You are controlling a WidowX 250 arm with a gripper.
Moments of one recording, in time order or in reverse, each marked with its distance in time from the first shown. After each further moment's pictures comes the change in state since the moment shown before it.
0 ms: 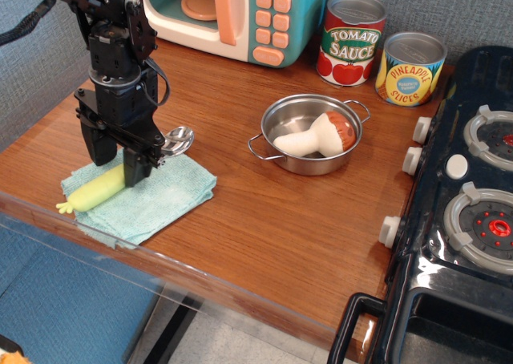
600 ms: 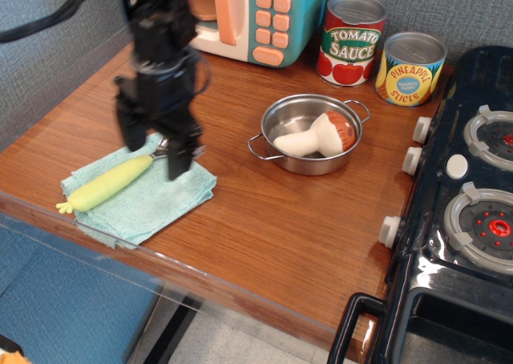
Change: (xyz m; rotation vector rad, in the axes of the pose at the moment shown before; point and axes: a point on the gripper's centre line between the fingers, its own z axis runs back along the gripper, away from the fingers) arm 0.017 -0.019 0.013 -0.008 -0.031 -0.040
